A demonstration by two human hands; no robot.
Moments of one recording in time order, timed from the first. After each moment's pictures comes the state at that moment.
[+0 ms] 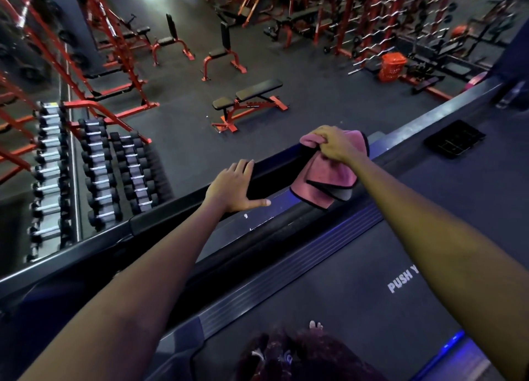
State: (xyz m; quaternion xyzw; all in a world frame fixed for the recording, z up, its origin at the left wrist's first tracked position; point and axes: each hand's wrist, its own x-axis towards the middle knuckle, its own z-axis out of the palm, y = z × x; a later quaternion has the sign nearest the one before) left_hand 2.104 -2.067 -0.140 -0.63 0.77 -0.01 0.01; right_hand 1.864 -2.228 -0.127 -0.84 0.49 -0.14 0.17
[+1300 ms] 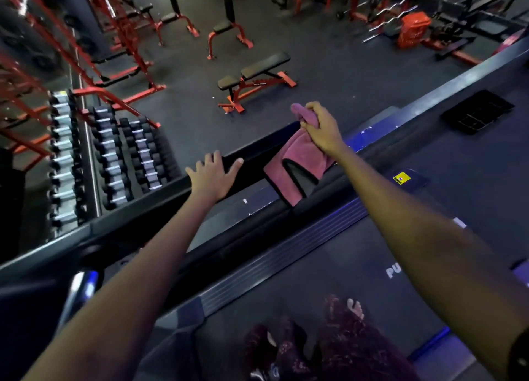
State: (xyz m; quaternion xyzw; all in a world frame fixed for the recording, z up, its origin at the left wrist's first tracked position) left_hand 2.049 -2.098 -0.137 -0.83 0.55 0.06 -0.02; right_hand 1.826 -2.246 -0.143 -0.73 0.49 -0.35 0.34
